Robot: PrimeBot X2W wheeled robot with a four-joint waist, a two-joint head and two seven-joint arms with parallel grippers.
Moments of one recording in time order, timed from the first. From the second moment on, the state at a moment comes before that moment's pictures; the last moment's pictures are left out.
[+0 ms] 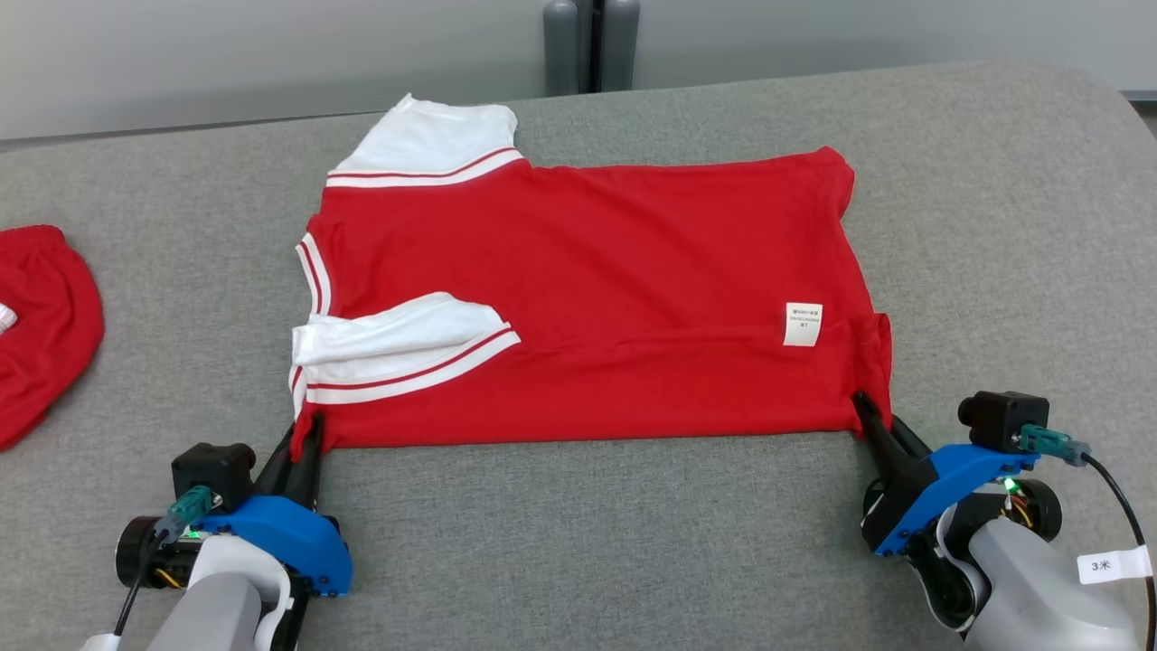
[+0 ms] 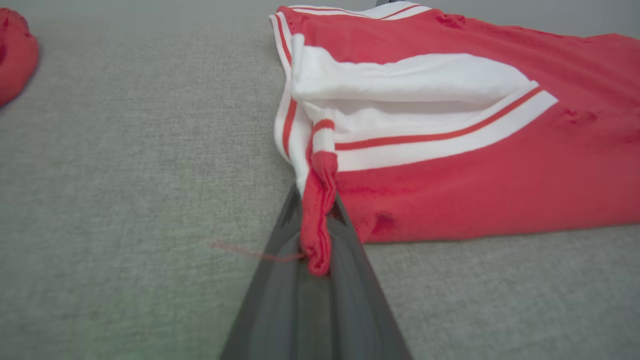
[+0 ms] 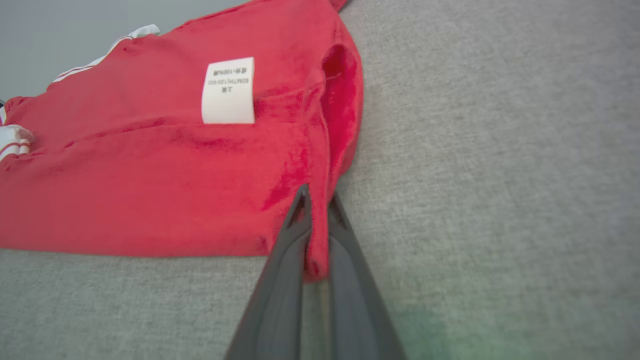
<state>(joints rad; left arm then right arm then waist) -0.39 0.24 -0.32 0.83 -0.43 -0.13 -0.27 -0.52 -0.28 0.53 0.88 0.82 0.13 -0.24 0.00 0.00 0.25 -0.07</state>
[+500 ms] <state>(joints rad) -0.18 0.23 -0.23 0.59 -0.45 -0.11 -0.26 -0.39 -0.30 0.49 0.73 0.84 0.13 -0.26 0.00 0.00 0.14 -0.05</state>
